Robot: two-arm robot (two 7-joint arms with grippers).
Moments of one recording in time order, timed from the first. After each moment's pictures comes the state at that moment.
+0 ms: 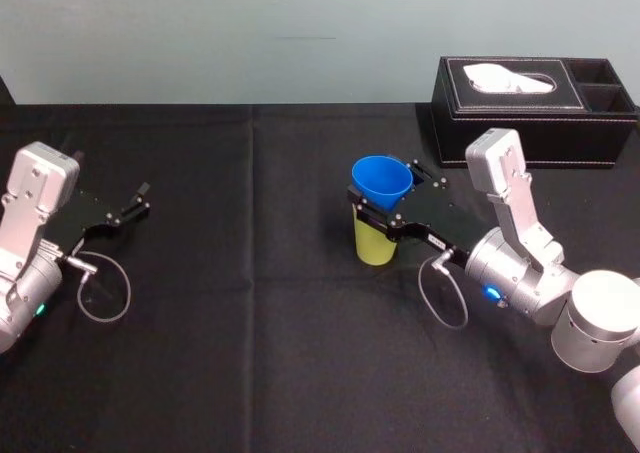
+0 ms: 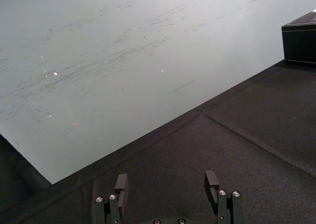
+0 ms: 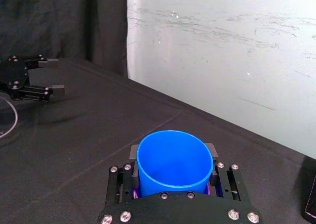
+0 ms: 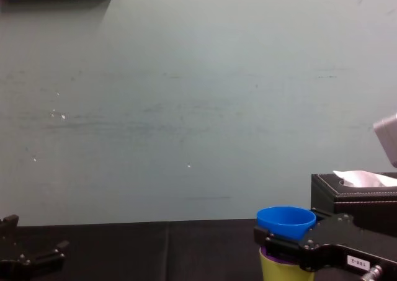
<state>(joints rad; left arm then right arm) -0.20 0.60 0.45 -1.41 -0.25 -0.12 0.03 0.28 0.33 -0.37 -1.30 0.26 -0.16 0.46</state>
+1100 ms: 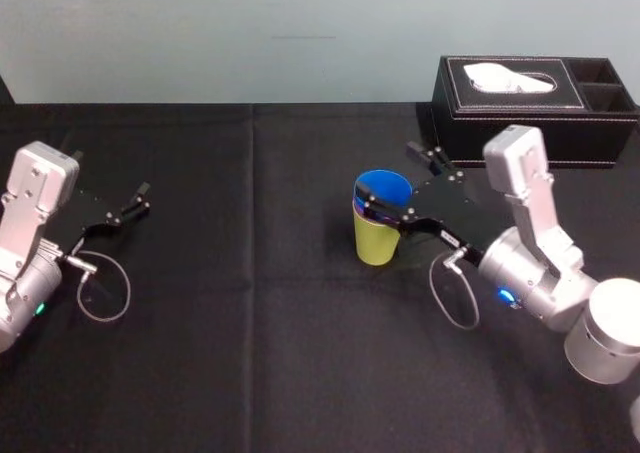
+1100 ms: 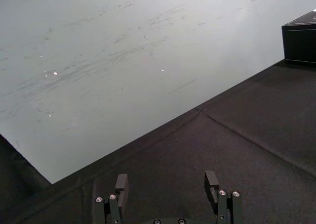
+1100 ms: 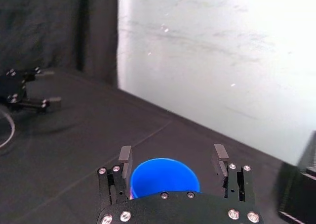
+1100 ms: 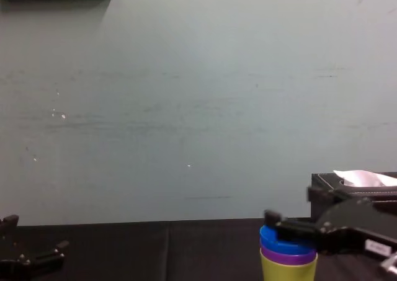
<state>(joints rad) -0.20 0.60 0.45 -1.41 -0.25 -0.12 0.03 0.21 0.35 -0.34 -1.43 0.24 -0.15 0.40</state>
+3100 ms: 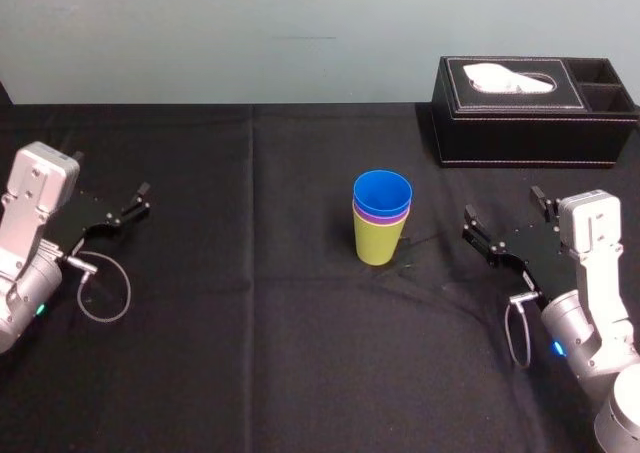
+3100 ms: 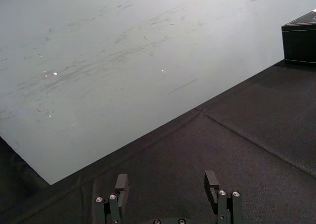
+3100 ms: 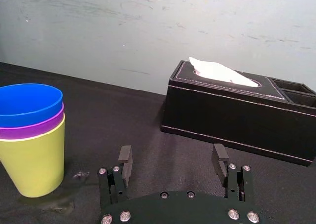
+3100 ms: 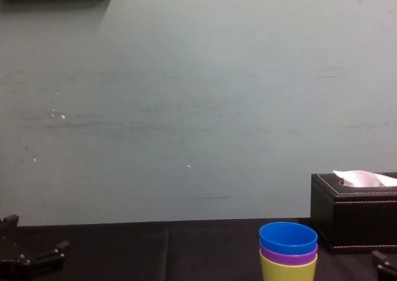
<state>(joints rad) -0.20 0.60 0.45 -1.41 -0.25 -0.12 0.03 0.00 0.25 -0.13 -1.44 0.05 -0.20 0.07</state>
